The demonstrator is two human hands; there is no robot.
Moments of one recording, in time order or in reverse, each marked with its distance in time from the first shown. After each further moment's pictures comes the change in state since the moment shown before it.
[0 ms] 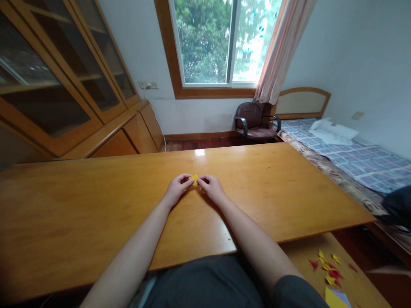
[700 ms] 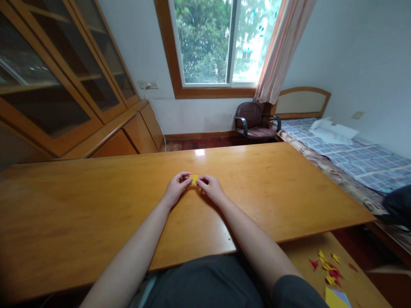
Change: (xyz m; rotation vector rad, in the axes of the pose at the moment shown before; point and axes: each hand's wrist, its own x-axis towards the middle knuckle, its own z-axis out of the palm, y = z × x) left_hand 0.000 0.001 0.000 -0.062 0.039 0.025; right_hand 0.000 0.004 0.000 0.002 -0.028 -0.009
